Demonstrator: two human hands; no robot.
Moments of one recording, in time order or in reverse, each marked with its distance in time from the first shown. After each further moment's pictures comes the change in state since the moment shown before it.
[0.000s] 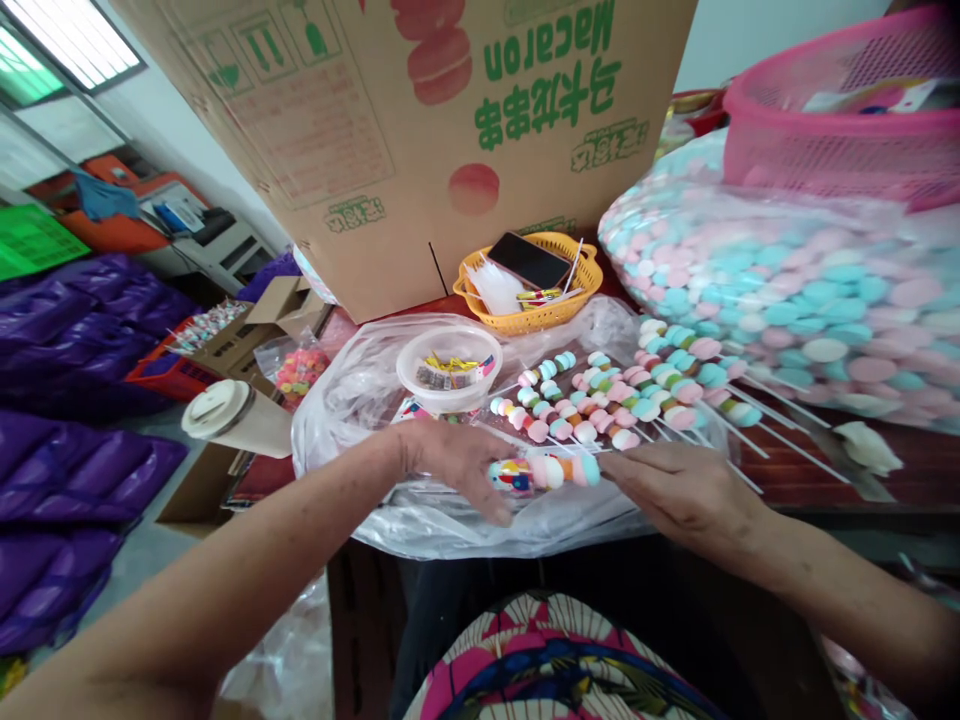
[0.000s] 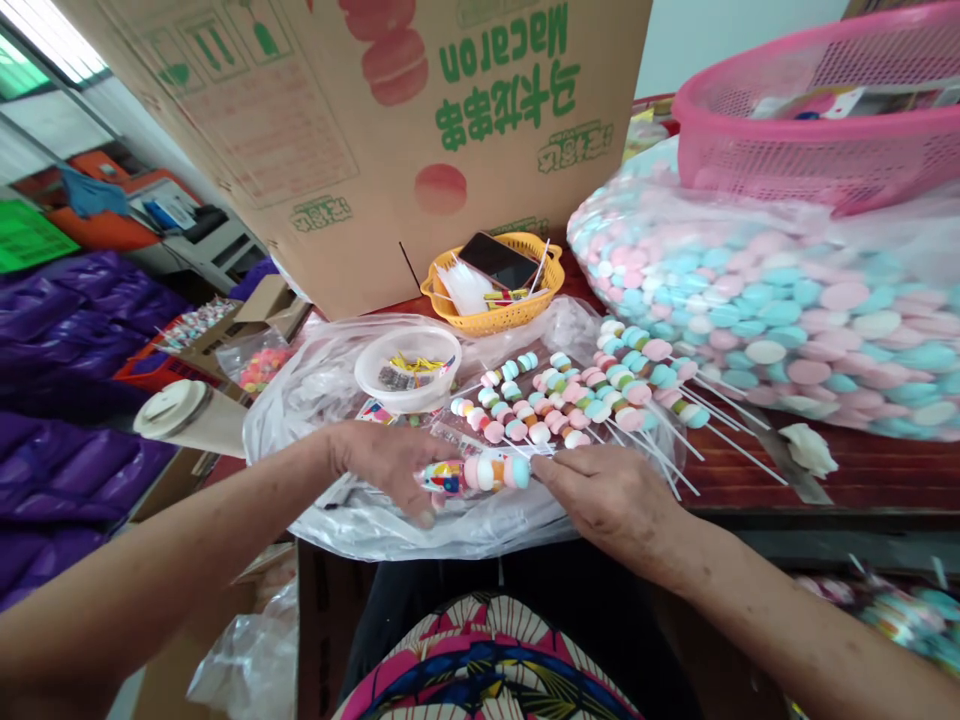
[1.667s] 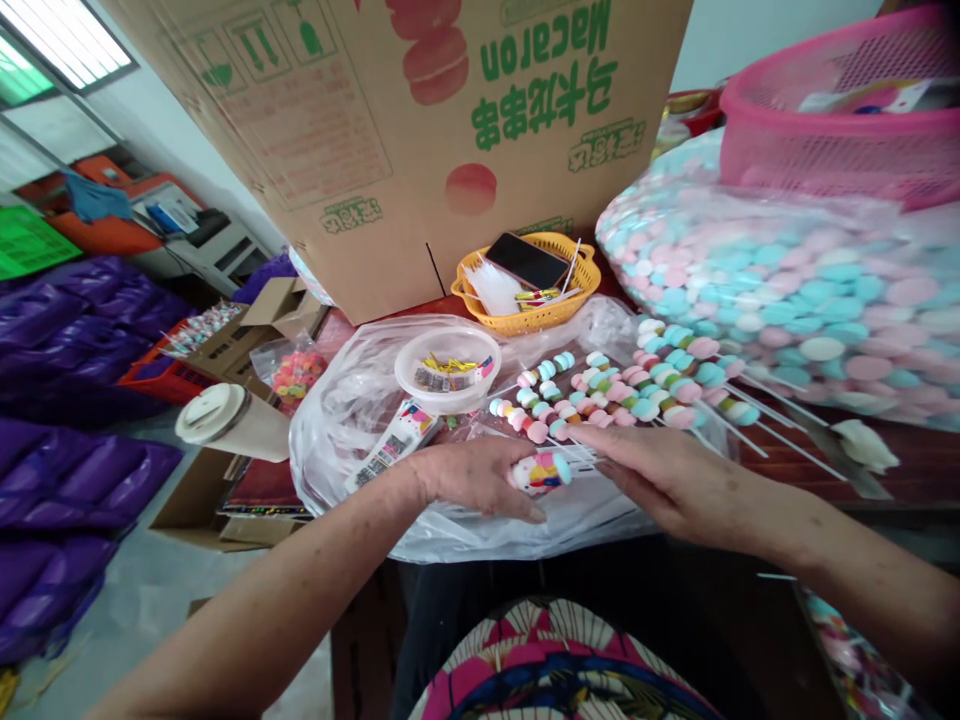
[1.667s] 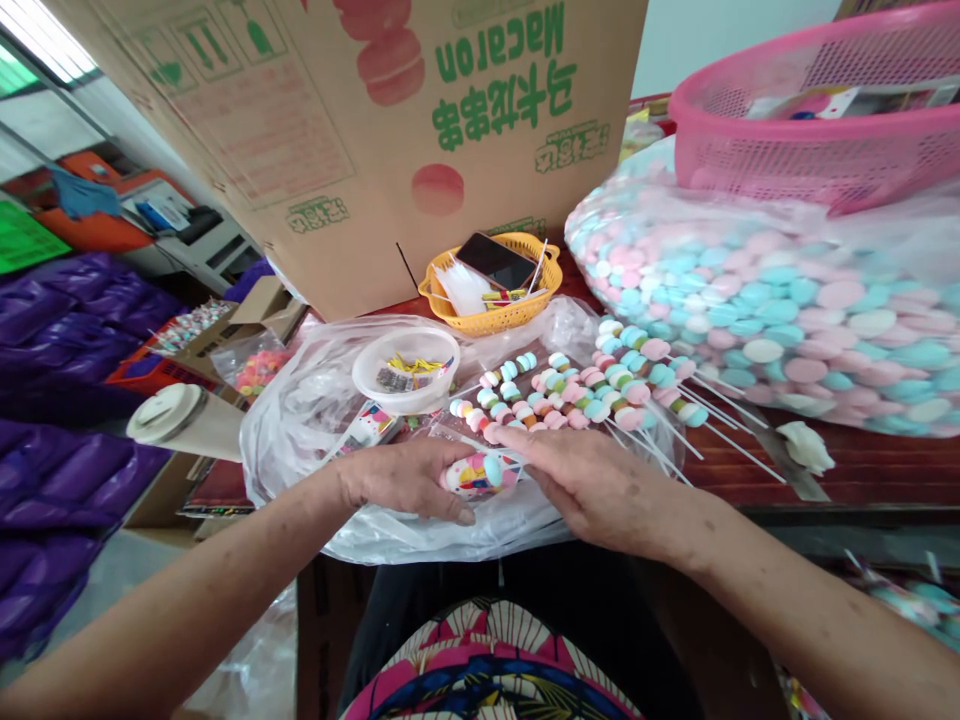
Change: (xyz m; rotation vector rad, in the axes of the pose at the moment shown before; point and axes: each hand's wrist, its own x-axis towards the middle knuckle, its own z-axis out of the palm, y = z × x) left_hand 0.016 0.005 0.029 -0.082 0.083 0.048; right_hand 0.037 -0.002 -0.014 0.375 -0.190 0.083
